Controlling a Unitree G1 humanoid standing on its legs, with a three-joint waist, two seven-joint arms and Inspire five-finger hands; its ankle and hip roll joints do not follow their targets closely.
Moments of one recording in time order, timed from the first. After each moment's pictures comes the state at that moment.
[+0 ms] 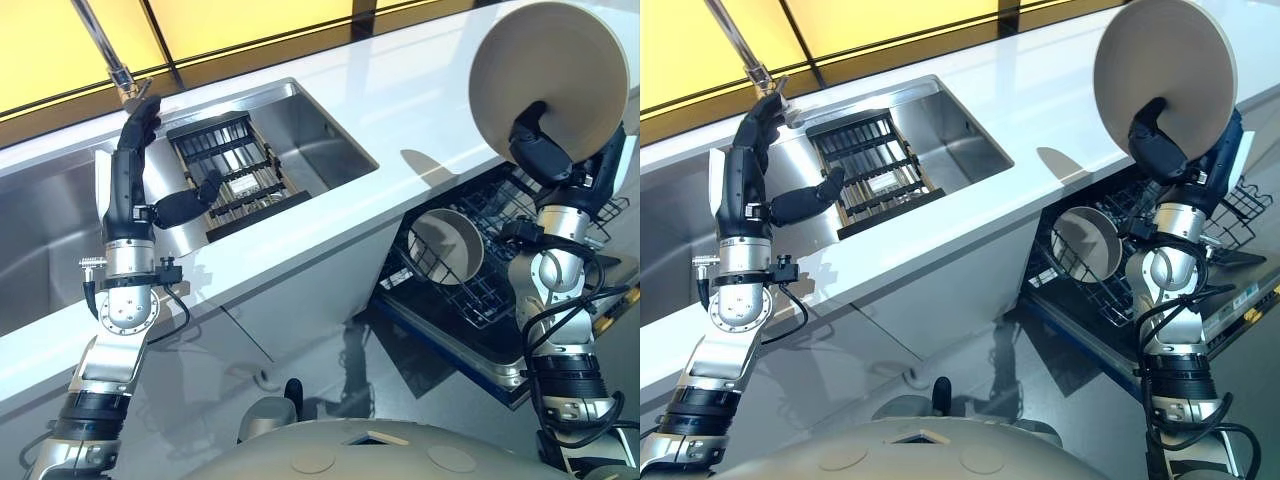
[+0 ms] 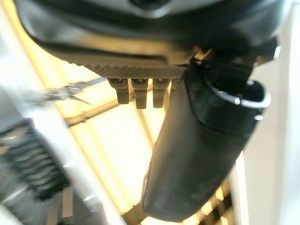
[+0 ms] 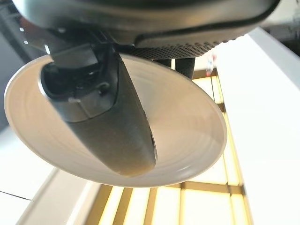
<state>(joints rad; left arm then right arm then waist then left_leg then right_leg) 0.07 0.56 0.04 -0.07 -0.11 -0.27 0.31 -0.13 -0.50 -0.11 -0.01 0.32 -0.23 -0.49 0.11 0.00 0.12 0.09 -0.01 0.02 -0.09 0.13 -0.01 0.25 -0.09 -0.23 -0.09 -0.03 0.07</state>
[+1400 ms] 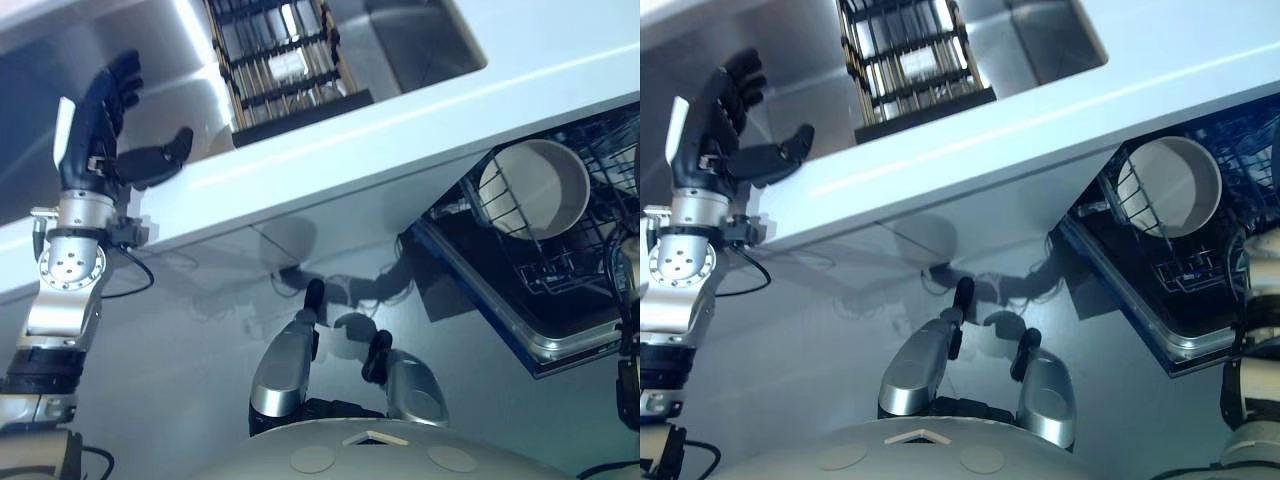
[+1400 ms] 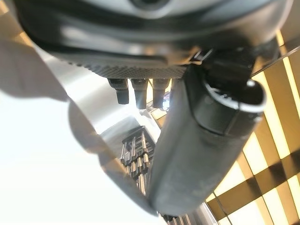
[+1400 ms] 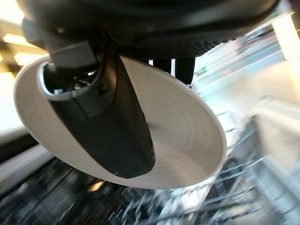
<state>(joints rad) -0.16 0.80 0.07 0.05 -0.36 -0.28 0.17 -0.59 -0.92 -0.01 0.81 0.02 0.25 -0.64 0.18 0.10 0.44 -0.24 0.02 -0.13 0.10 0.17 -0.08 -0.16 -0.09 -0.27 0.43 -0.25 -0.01</state>
